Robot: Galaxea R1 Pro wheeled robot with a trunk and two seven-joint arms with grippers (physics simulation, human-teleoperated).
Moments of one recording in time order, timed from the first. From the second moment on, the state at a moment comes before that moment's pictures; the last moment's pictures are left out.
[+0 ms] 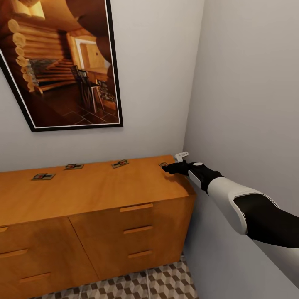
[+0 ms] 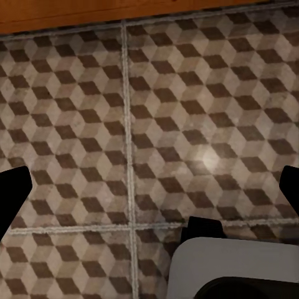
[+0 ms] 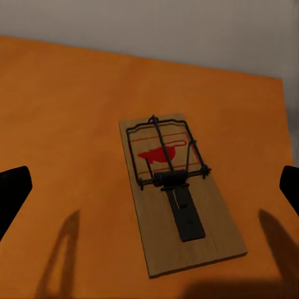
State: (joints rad) left arm 0.00 0.09 0.14 -0.28 0.01 -0.42 0.00; right arm -1.35 0.06 0.18 -0.06 0.01 0.06 0.36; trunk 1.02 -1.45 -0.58
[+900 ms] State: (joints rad) left arm 0.00 0.09 0.14 -0.28 0.01 -0.42 0.00; right arm -1.35 0.06 0.18 -0.06 0.01 0.06 0.36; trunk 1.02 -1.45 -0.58
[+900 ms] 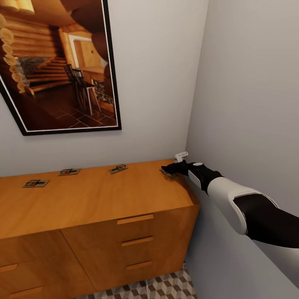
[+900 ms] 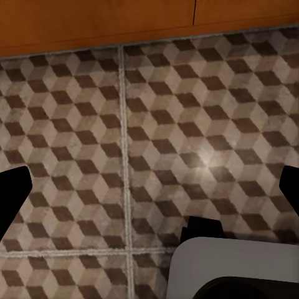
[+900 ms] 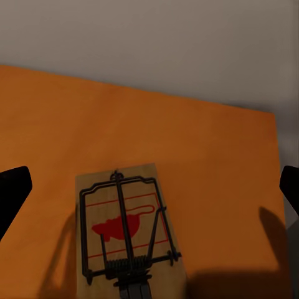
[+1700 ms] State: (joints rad) left arm 0.00 0.09 0.14 -0.28 0.01 -0.42 0.00; right arm -1.34 0.07 0.18 -0.04 0.01 0.06 0.37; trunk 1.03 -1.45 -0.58
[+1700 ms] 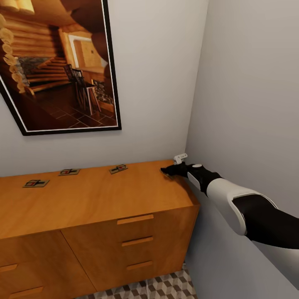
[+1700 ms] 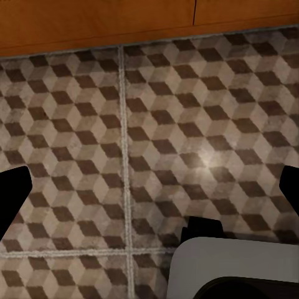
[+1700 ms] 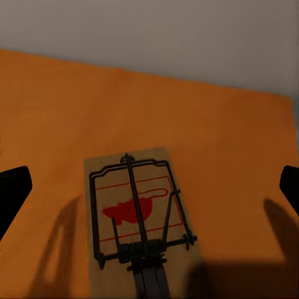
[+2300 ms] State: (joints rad) left arm 0.00 0.09 0.14 -0.28 0.01 -0.42 0.00; right arm -1.34 0.07 0.18 -0.02 0.01 0.05 0.37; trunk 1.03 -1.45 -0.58
